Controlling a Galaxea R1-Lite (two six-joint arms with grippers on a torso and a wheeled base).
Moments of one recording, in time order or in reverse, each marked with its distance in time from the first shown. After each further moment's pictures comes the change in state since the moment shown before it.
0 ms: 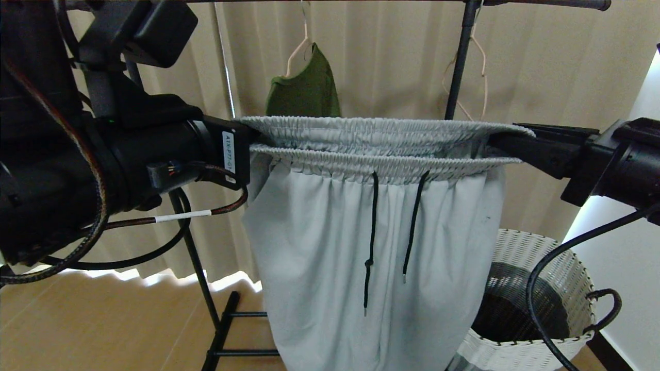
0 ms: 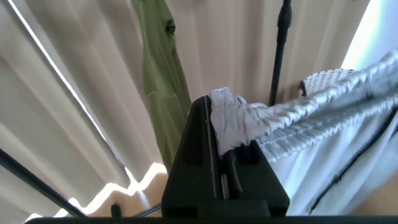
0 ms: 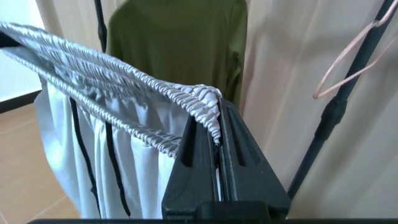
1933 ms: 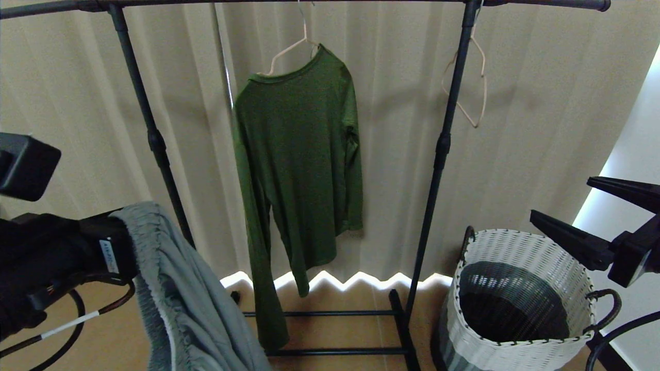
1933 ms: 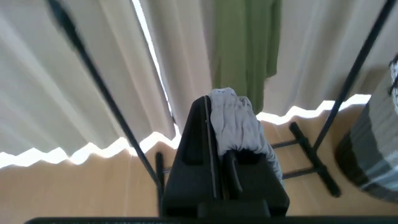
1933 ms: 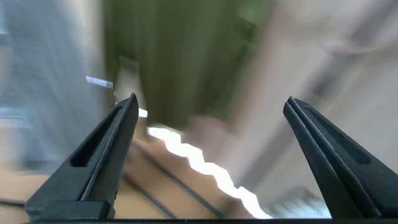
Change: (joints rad) left arm 0.246 -0.298 0.533 -0.165 0.031 -0.076; right arm -0.127 -0.193 0.304 -0.007 -0.127 -0.252
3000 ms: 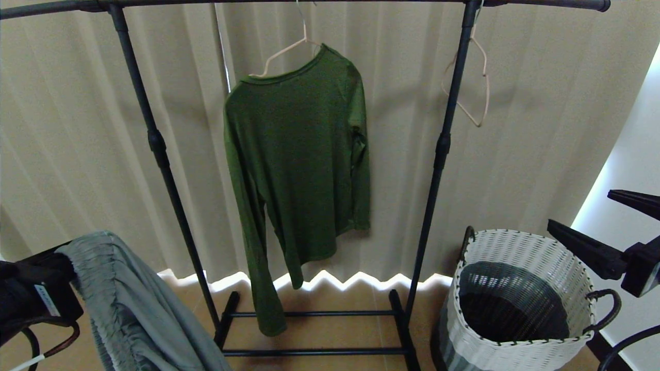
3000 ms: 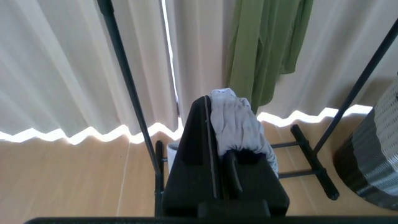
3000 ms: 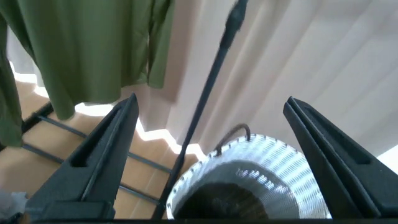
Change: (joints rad) left arm 0.245 -0.150 0.187 -0.076 -0.230 -0.006; right arm -0.087 -0.036 0.054 -0.001 -0.003 -0.001
